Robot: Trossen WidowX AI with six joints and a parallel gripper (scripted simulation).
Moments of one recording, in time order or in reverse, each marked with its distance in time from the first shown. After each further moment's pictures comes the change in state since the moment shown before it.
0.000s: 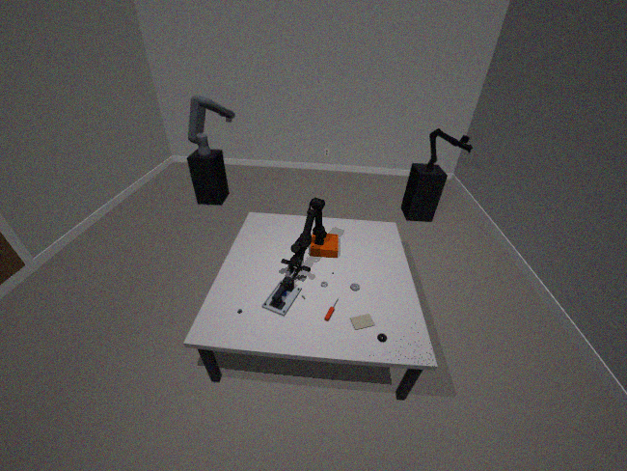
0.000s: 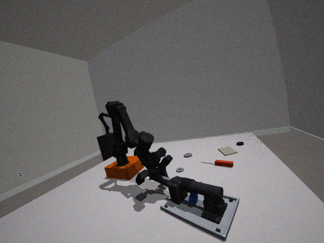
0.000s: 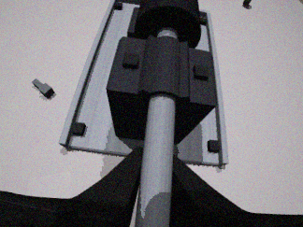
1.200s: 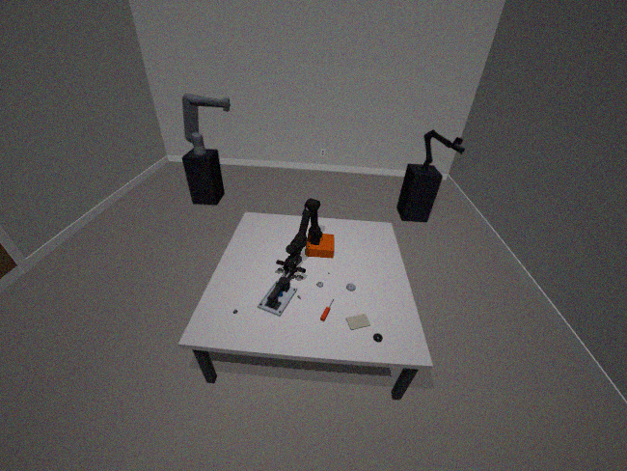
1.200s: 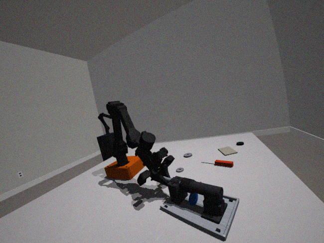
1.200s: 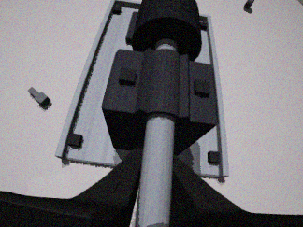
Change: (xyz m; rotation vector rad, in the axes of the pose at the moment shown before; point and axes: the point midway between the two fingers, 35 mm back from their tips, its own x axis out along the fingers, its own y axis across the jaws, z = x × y) arm 0.007 0.000 0.008 -0.002 -0.002 -0.001
